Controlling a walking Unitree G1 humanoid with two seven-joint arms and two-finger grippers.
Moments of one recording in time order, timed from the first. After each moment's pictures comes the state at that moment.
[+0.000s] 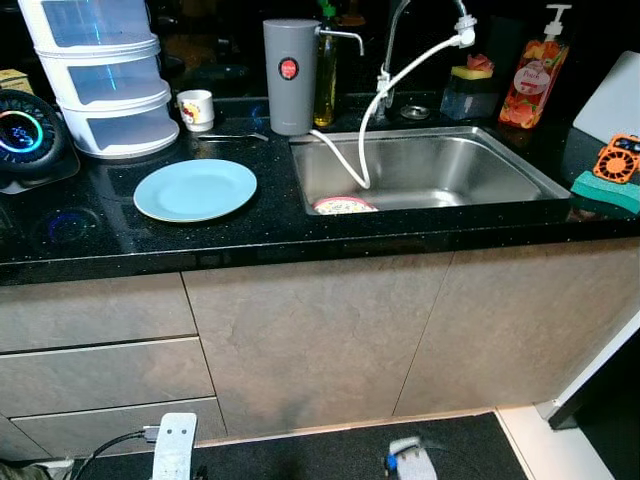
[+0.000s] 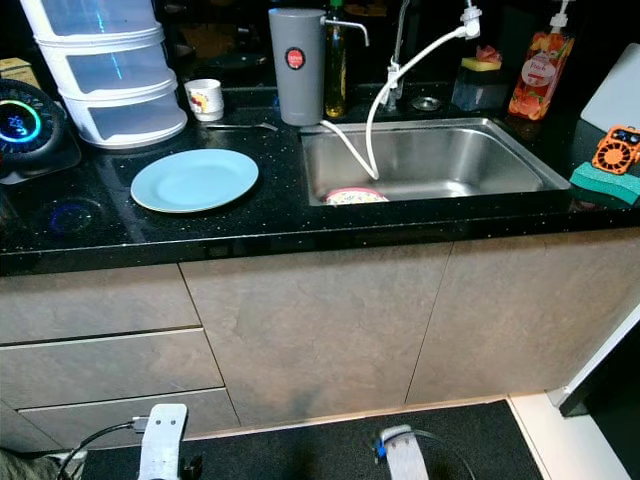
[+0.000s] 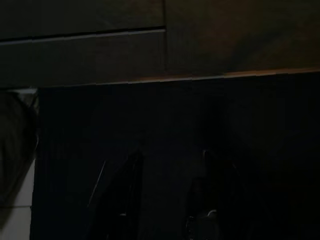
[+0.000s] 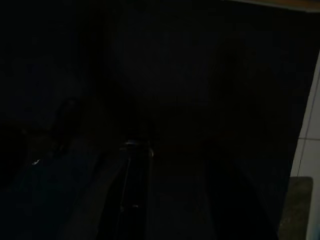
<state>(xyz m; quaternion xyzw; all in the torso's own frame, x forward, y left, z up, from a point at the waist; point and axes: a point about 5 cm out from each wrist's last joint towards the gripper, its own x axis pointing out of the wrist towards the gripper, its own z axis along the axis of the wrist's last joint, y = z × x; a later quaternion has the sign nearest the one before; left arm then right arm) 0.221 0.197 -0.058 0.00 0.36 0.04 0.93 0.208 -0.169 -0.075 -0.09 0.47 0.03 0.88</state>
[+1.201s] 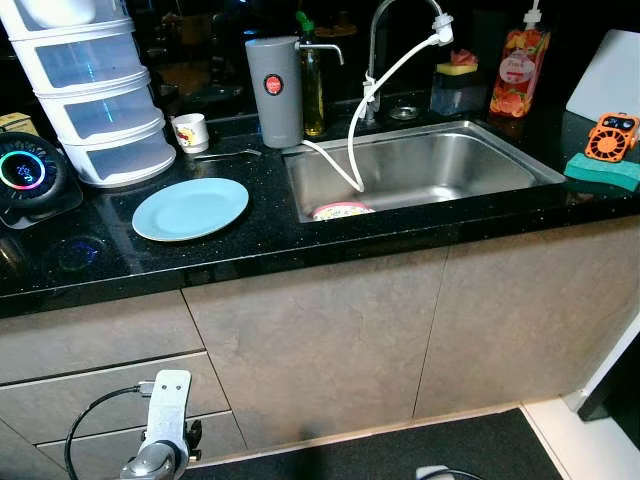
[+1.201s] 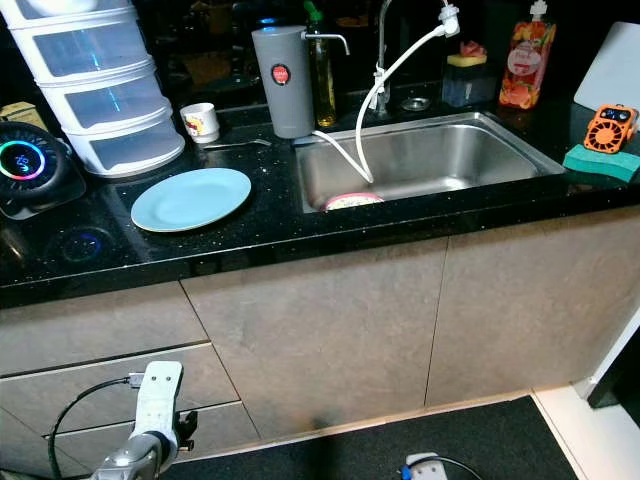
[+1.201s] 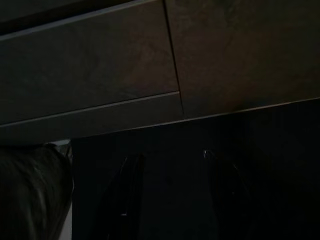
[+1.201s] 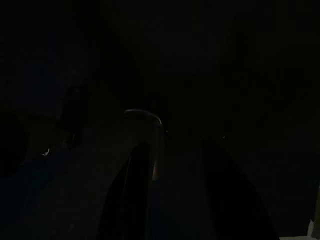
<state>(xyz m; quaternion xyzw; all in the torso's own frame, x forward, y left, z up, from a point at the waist) 0.268 0.207 -0.025 0.01 0.33 0.02 0.95 0.170 -0.192 -0.091 -0.07 0.50 -0.02 0.86</state>
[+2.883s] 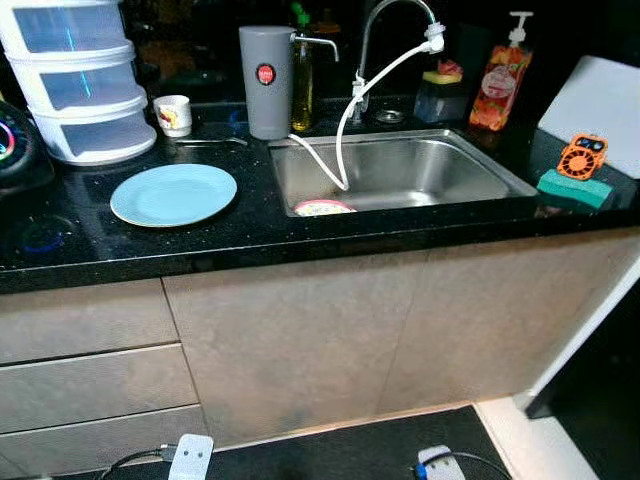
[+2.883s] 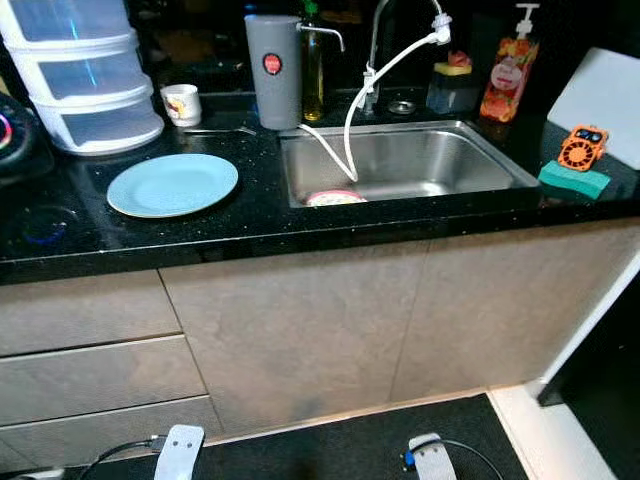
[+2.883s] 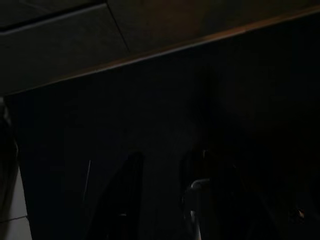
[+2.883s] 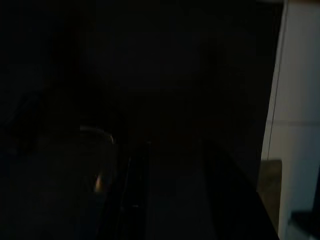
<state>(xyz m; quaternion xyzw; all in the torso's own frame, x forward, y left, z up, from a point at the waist) 0.201 0.176 -0.073 0.03 0.41 -0.01 0.91 0.207 -0.199 -0.070 -0.13 0.46 0.03 0.88</state>
